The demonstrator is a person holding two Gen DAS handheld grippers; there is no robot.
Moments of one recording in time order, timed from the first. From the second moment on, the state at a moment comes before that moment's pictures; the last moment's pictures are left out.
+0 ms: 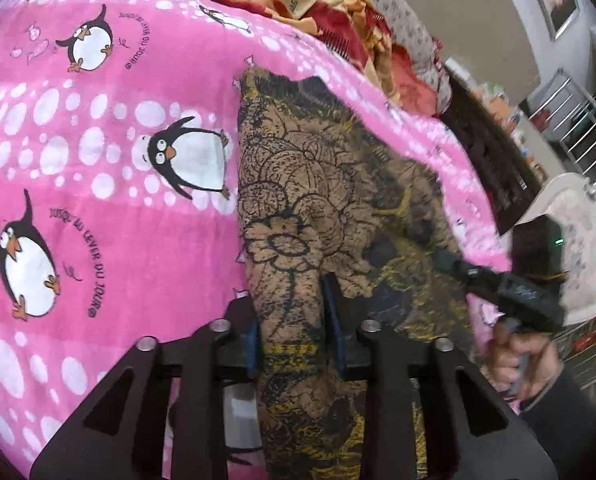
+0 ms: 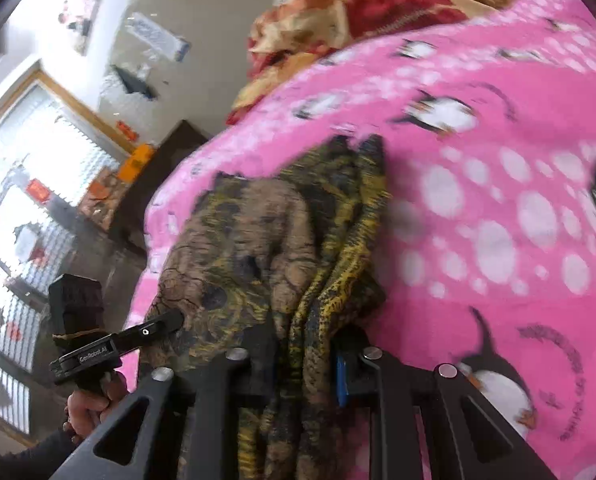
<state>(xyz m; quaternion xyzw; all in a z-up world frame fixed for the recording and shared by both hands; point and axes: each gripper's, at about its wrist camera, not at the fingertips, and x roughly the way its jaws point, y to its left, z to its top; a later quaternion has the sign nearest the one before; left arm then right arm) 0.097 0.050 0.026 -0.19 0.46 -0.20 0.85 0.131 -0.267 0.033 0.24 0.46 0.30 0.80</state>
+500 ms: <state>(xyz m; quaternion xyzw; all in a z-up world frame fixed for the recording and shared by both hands) -0.026 0.017 0.033 -0.07 0.46 -0.22 0.86 -0.025 -0.199 0.067 -0.07 0.49 0.27 0.83</state>
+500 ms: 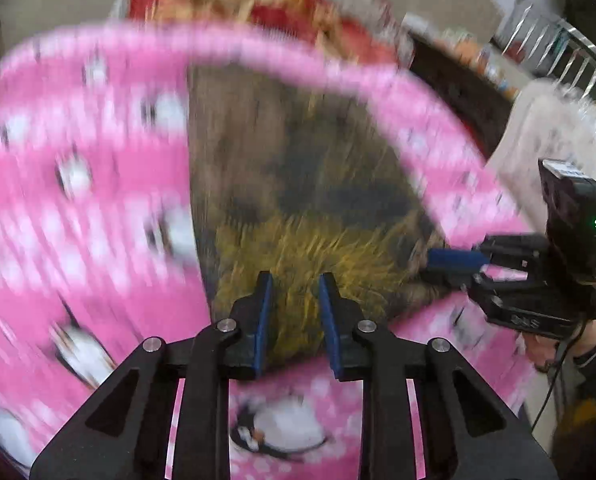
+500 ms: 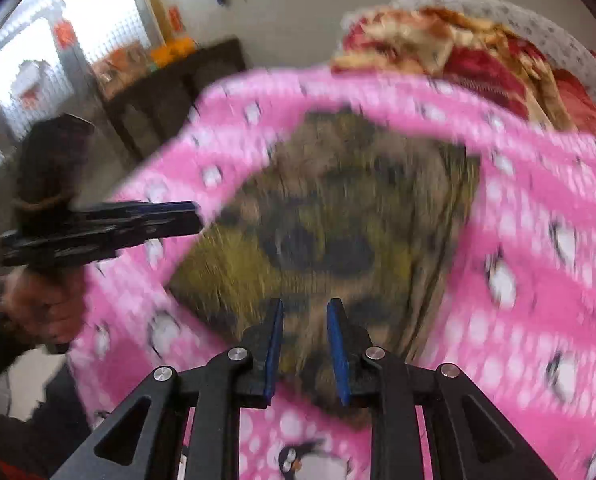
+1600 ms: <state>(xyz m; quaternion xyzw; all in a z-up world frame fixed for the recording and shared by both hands) 0.163 -0.008 0.024 -0.09 0.42 -0.05 0.90 0.133 -0.177 0.050 -0.03 0.42 0.06 0.91</state>
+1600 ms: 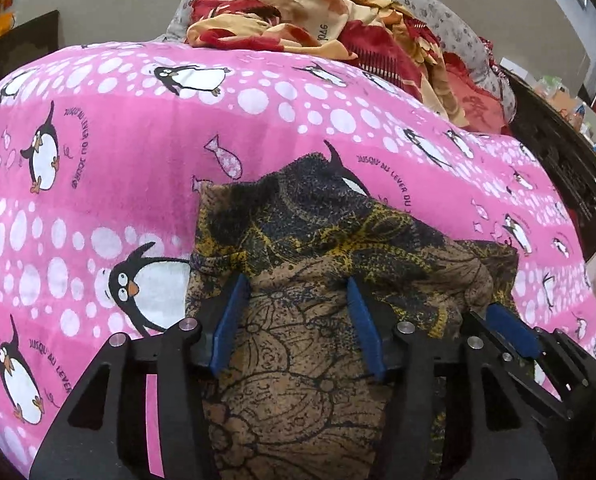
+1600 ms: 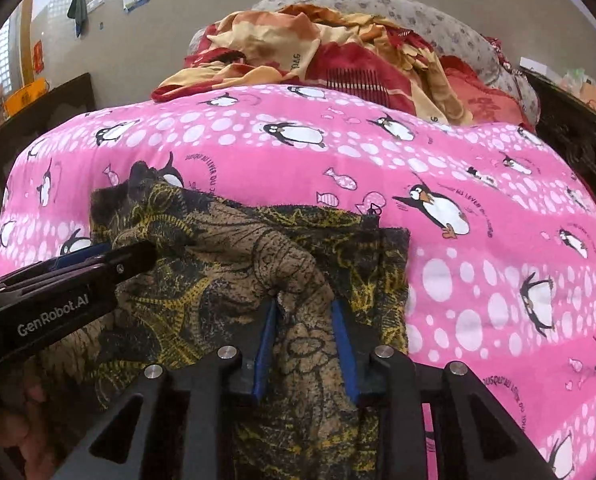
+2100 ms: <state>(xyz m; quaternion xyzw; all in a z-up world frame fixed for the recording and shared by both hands) 0.165 -0.016 0.028 -0.07 0.41 -0.04 0.91 0.134 -0.178 0.050 -0.02 0.41 0.06 0.91</state>
